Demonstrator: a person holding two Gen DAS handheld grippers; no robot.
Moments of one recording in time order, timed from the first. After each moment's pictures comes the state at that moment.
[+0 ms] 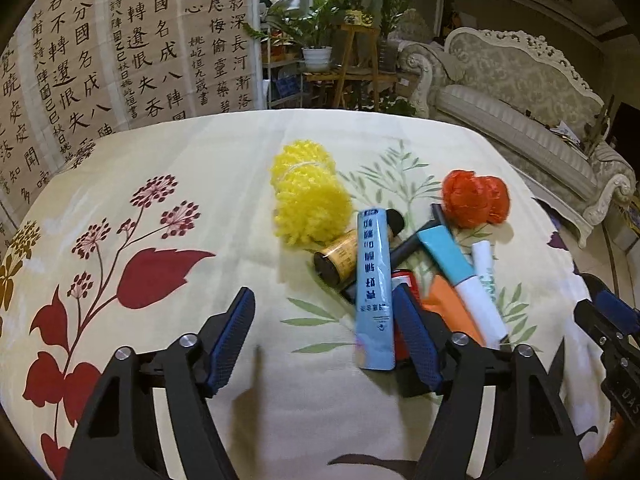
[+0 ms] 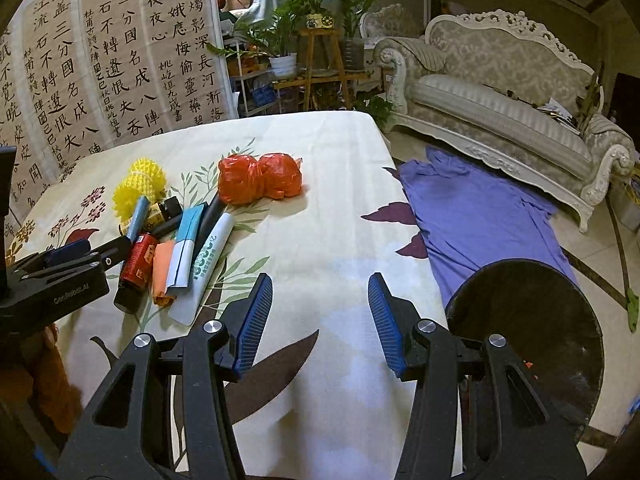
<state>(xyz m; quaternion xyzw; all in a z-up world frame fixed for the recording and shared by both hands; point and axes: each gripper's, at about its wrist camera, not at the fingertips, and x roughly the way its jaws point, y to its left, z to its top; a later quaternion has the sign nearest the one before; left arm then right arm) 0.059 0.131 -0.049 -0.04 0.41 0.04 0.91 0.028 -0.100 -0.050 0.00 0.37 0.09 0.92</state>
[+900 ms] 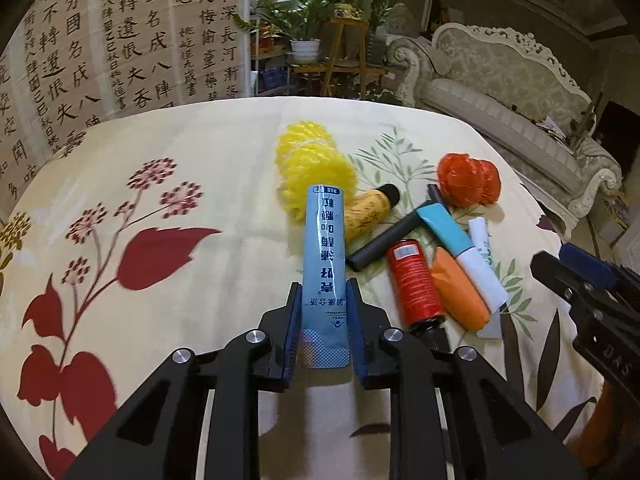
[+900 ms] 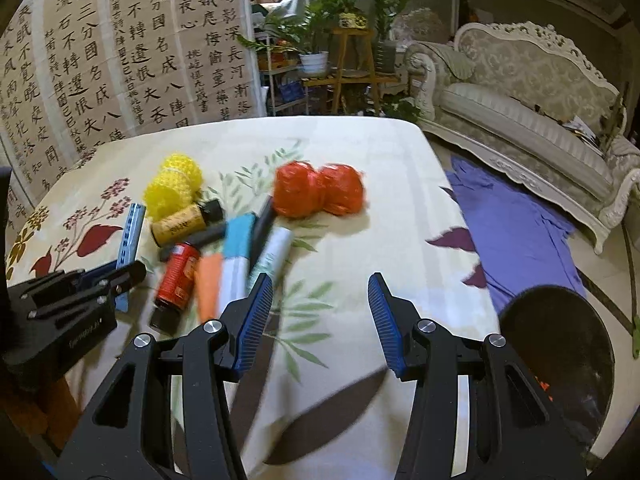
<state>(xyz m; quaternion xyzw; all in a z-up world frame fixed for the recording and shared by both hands) 0.043 0.152 -0.050 -0.05 0.41 0.01 0.91 0.041 -0.046 -0.043 -0.03 0.37 0.13 0.92</state>
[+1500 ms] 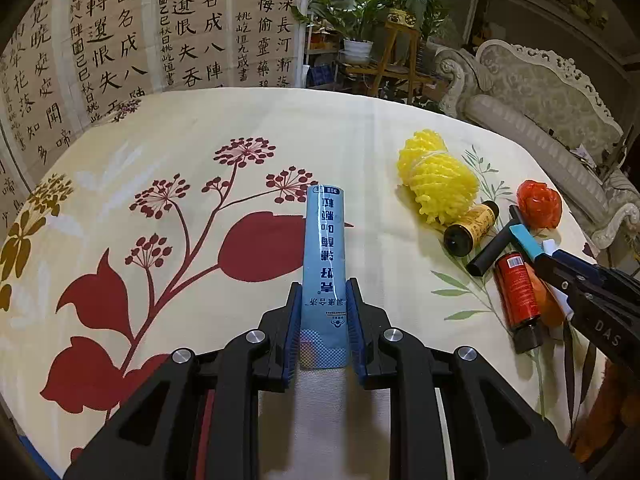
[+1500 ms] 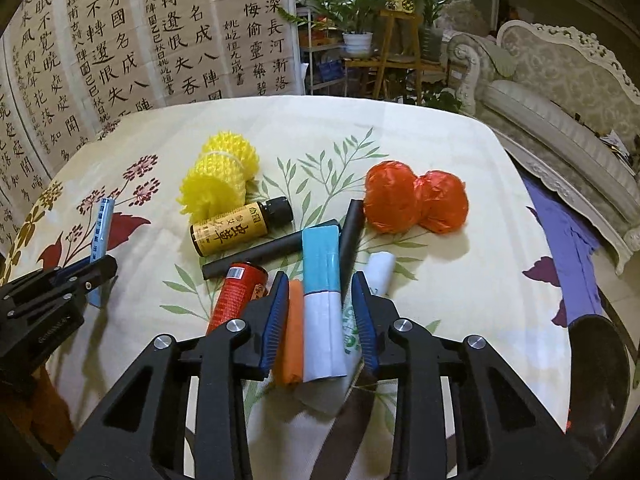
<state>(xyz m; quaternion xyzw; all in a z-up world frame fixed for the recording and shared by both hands) 0.034 0.219 -0.057 -0.08 0.42 0.07 0.90 0.070 0.011 -0.056 -0.06 0.40 0.18 0.90</state>
